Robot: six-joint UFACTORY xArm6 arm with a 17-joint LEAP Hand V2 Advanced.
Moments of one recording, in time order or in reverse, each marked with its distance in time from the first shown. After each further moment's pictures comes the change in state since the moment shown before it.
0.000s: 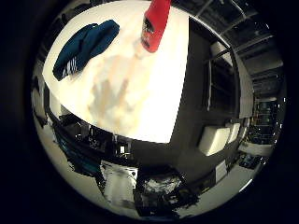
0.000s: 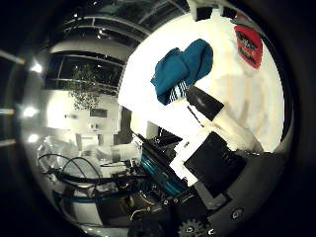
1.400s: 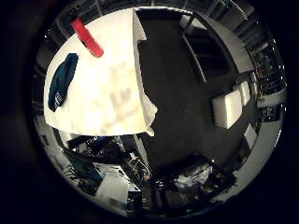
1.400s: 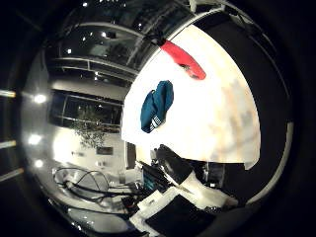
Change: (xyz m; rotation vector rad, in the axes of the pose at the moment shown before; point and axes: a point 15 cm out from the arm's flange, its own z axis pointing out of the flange) arm 0.164 0.076 -0.062 0.248 -0.013 0.437
